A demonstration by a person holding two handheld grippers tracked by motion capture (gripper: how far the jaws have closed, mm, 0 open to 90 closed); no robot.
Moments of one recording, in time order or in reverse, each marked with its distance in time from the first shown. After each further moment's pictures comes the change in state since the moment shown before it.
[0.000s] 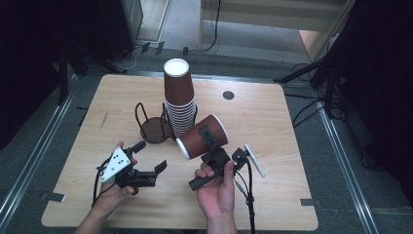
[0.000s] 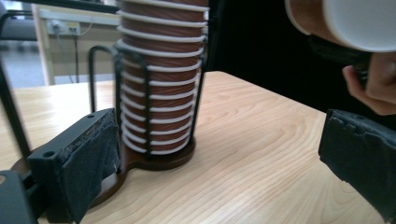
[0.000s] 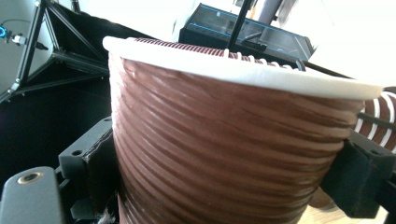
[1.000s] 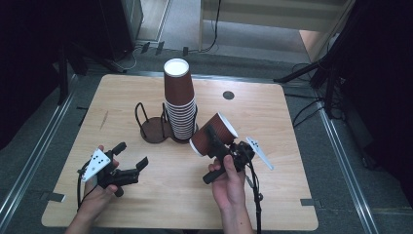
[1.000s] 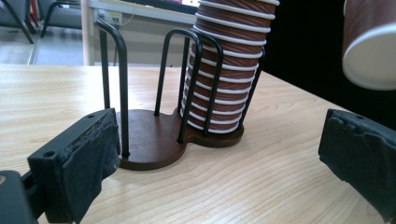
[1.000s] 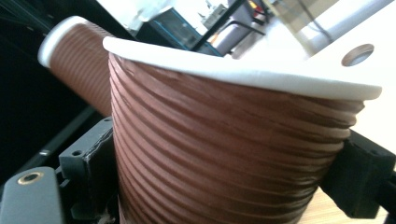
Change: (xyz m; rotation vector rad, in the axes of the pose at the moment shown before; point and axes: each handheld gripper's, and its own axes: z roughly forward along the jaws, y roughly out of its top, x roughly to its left) left arm 0.032 -0.010 -0.029 0.009 0.121 -0.061; right arm -0.009 0.023 0.007 -0.039 -0.210 -0.457
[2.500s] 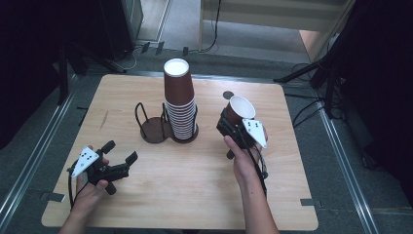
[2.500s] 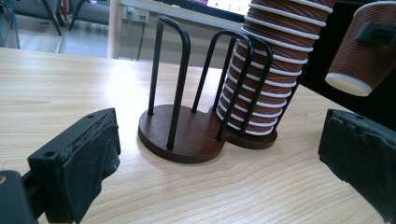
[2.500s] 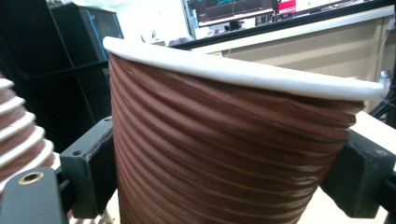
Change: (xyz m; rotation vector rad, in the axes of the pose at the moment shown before) left arm 0.027 -0.002 -0.008 -0.010 0.083 -0.065; right arm -0.047 0.026 0.060 -0.173 -0.286 -0.582
